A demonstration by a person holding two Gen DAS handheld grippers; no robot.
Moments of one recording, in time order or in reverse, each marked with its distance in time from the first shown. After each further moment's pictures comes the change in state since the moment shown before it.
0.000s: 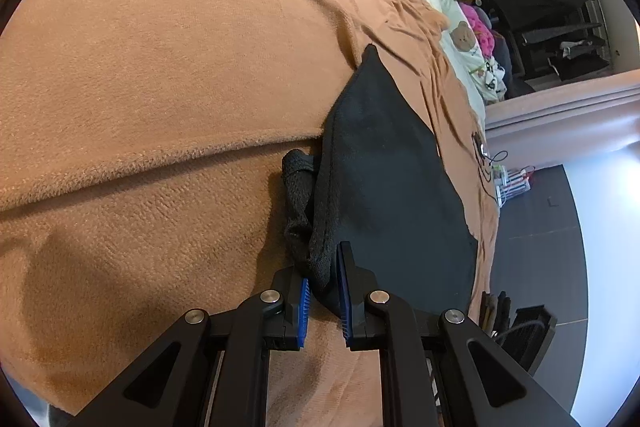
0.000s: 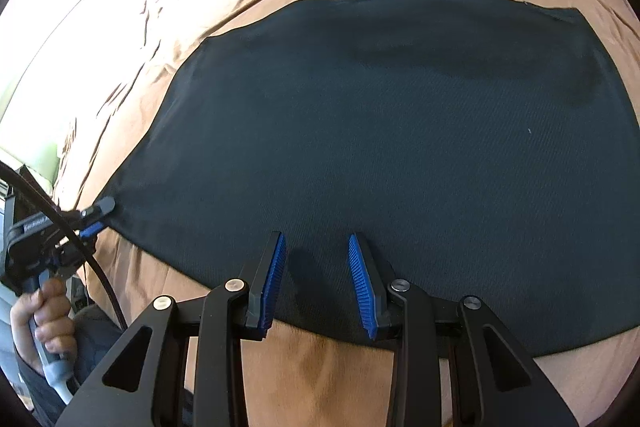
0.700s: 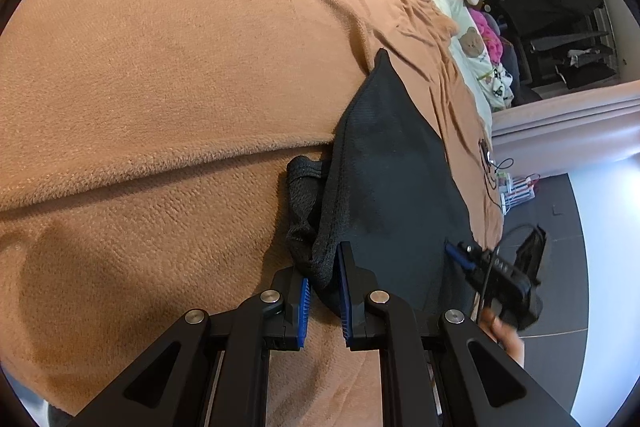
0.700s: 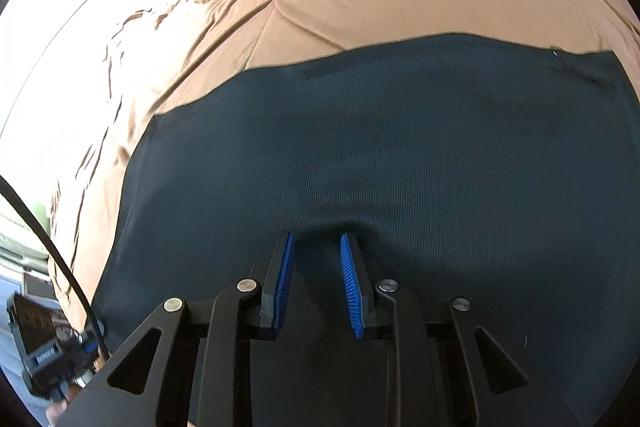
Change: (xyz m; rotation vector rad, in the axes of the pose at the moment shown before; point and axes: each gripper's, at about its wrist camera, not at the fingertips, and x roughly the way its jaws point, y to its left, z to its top) left arm 0.001 0.003 0.001 -0.029 -0.008 0.018; right arm 0.042 -0.036 0.099 0.113 -0.007 -0.005
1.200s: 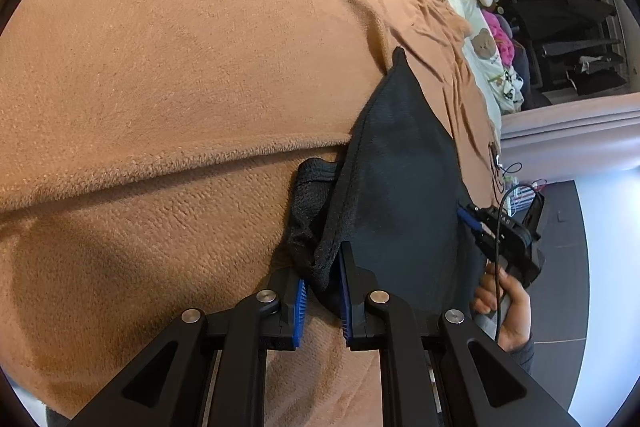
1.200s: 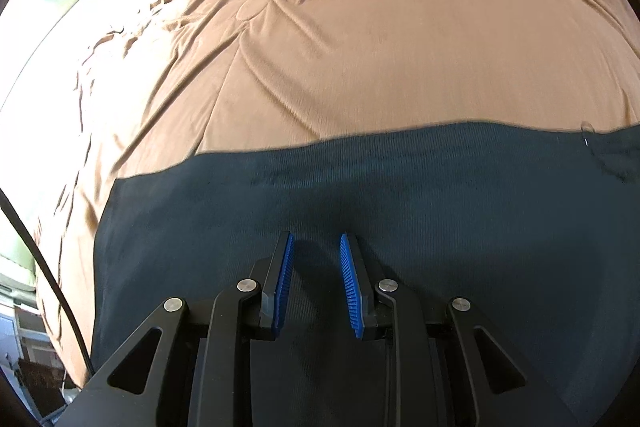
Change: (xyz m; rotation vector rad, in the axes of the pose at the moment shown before) left arm 0.004 0.006 0.003 -0.037 0.018 0.024; right arm 0.042 -0.003 0.072 0.020 -0.032 -0.070
